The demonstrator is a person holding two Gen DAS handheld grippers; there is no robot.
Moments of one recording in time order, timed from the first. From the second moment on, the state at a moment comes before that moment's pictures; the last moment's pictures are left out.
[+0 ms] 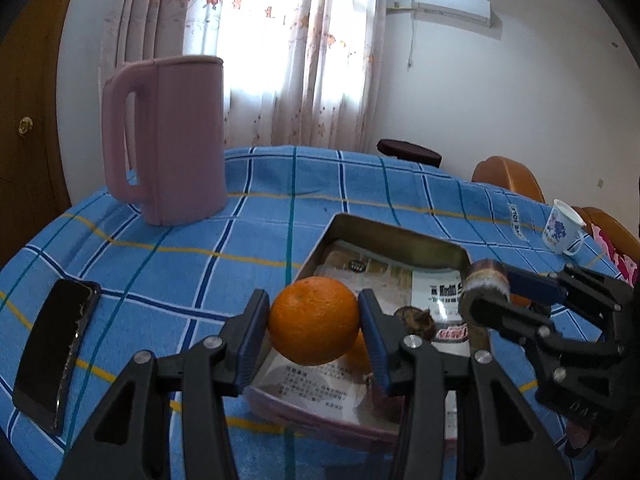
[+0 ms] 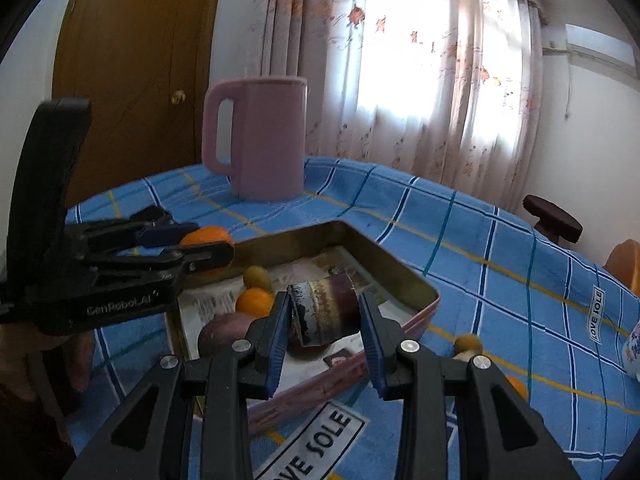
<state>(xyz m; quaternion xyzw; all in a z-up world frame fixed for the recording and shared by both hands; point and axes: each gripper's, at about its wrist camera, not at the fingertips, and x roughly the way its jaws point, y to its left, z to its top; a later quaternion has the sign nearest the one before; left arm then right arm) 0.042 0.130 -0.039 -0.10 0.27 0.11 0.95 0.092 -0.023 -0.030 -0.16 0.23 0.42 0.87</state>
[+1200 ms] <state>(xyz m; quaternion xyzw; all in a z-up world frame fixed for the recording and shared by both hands) 0.077 -0.009 -0.012 0.00 0.26 0.01 0.97 0.169 -0.172 -0.049 -0.10 0.34 0.28 0.89</state>
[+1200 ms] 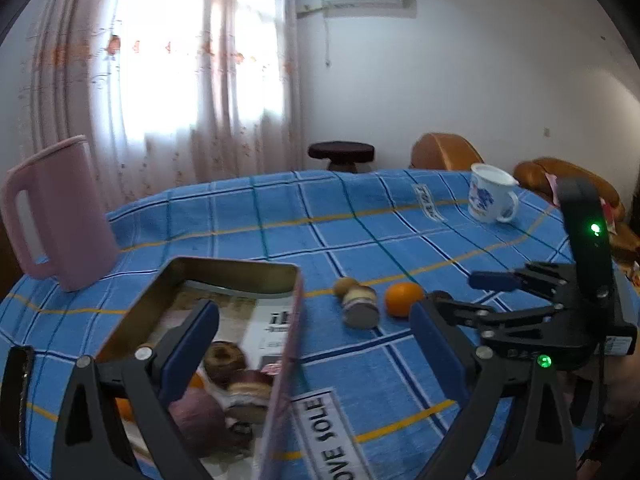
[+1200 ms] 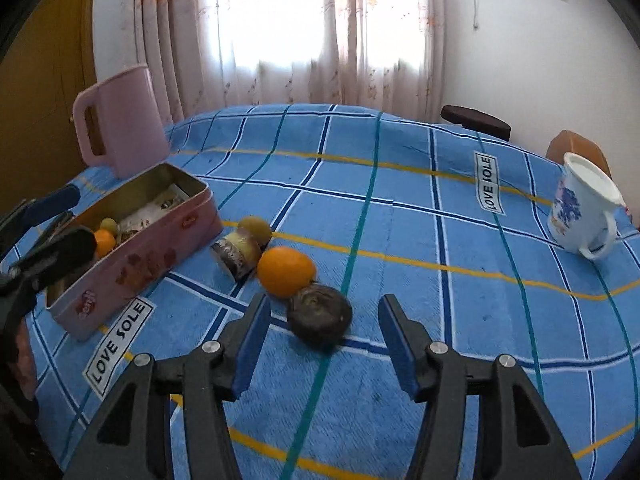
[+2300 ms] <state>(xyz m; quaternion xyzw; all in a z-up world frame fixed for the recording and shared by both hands) 0.182 -0.051 -0.059 0.06 0.39 0.00 0.92 0.183 -0.180 -0.059 -0.08 0.37 0.29 0.88</state>
